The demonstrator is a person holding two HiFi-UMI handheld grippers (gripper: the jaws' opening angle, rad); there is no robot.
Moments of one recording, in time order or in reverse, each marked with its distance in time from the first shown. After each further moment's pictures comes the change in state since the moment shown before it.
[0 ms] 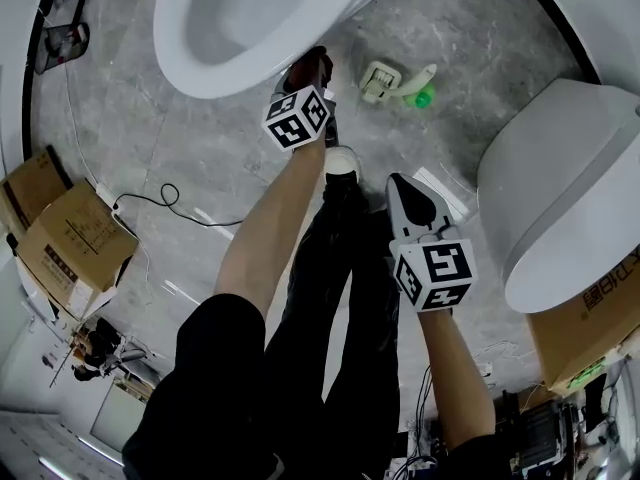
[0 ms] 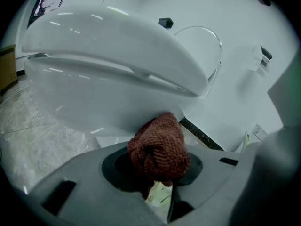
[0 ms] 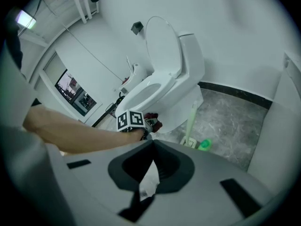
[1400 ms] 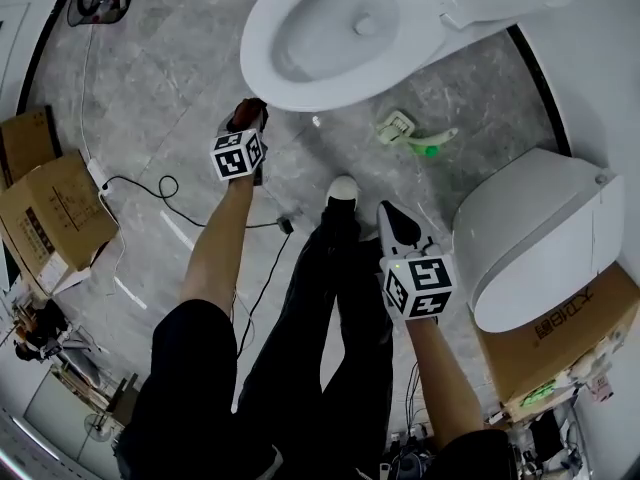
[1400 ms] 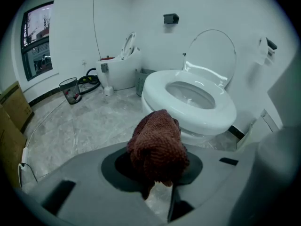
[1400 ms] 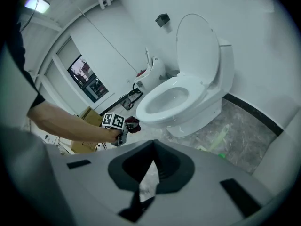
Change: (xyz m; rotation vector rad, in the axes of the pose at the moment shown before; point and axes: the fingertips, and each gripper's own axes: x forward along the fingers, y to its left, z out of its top) left arm -0.137 0.203 0.084 0.166 0.121 0.173; right arm -0.004 0.108 0.053 -0.185 0.087 0.068
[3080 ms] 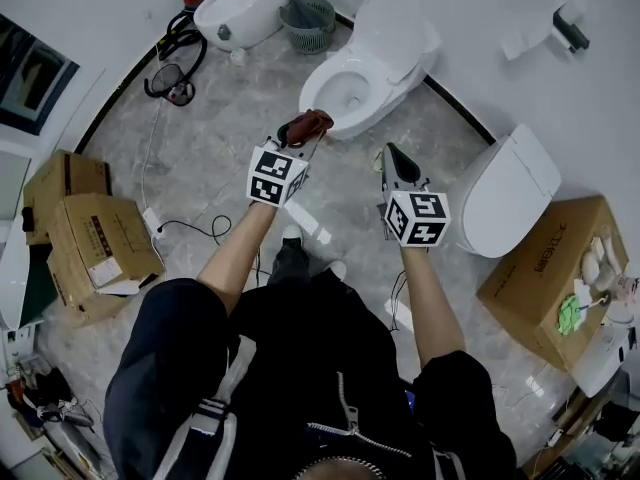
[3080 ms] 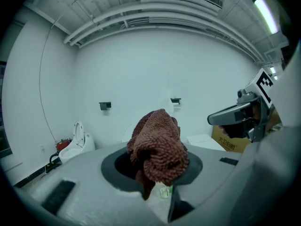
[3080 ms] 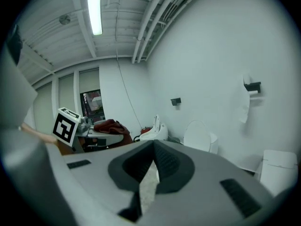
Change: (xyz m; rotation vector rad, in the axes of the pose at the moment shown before) left arm -0.629 -0.209 0.234 0.578 -0.513 -0.492; right arm -0.392 0.301 0.139 -0.160 -0.668 -0.171
